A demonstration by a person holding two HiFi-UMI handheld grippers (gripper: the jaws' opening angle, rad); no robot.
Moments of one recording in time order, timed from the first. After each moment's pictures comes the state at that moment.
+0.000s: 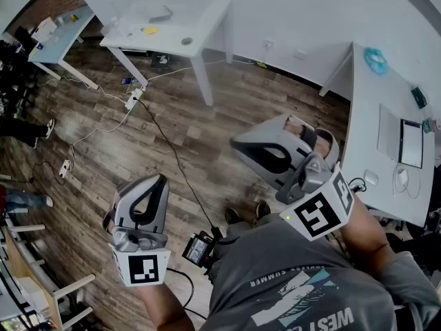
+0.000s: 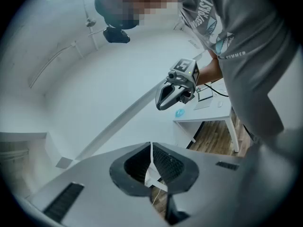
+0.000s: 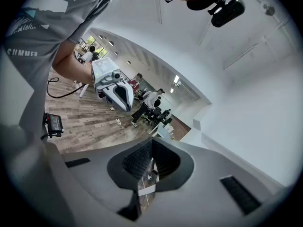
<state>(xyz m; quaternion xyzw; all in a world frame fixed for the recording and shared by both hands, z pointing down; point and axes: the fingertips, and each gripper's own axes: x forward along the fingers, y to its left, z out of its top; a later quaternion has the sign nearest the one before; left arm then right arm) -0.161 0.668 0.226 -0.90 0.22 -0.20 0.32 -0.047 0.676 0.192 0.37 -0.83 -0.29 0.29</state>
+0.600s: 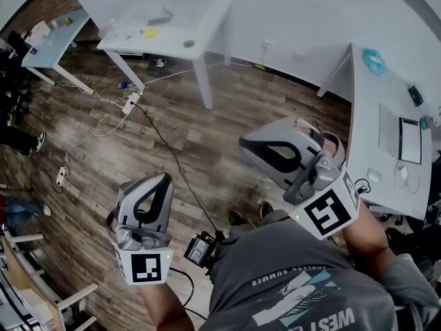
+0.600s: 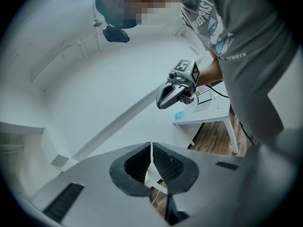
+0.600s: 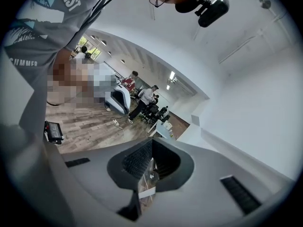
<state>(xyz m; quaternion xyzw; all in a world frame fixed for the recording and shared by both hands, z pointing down) -0.192 0.632 0.237 -0.91 0.20 -0.17 0.31 -0.075 0.647 0.200 0.39 -0.84 -0.26 0.28</state>
